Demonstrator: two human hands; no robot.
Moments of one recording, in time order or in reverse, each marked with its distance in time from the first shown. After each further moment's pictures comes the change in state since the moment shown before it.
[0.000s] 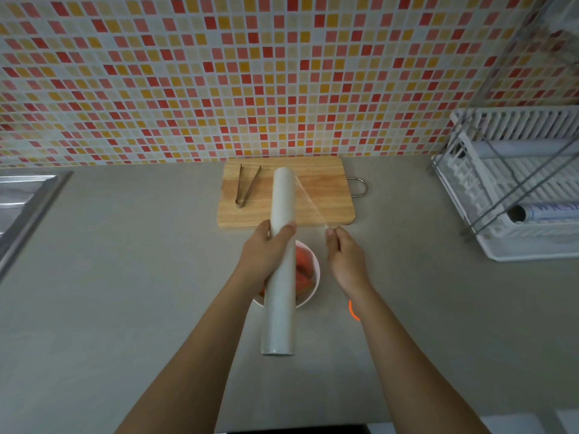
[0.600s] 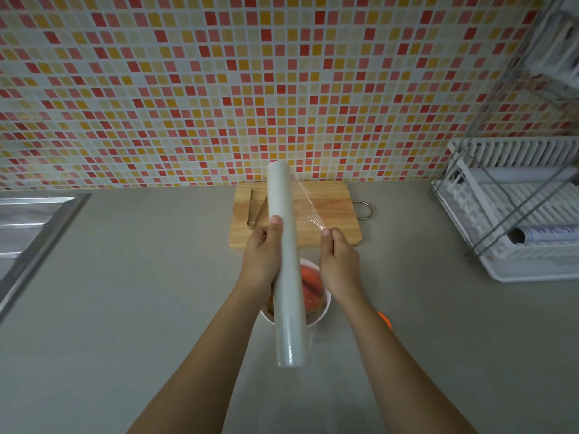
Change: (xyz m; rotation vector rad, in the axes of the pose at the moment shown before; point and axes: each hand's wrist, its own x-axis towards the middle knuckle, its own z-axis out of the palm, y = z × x) left_hand -0.001 0.015 -0.020 -0.323 0.090 0.106; right_hand -0.004 -0.057 0.012 0.086 0.126 -0.107
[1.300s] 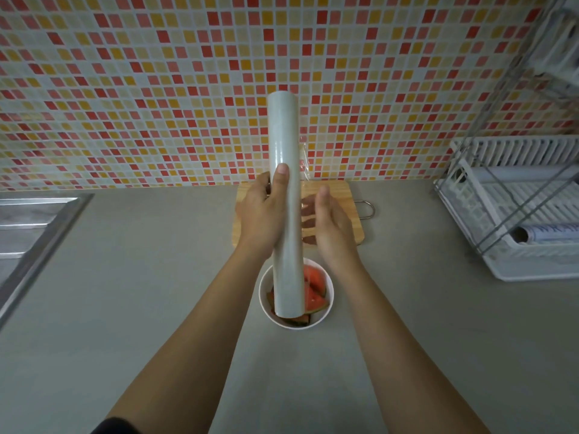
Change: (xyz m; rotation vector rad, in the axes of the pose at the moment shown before) left_hand 0.019 0.061 0.002 0.178 0.092 0.385; right_hand 0.016 -0.064 -0.004 0.331 -0.164 0.044
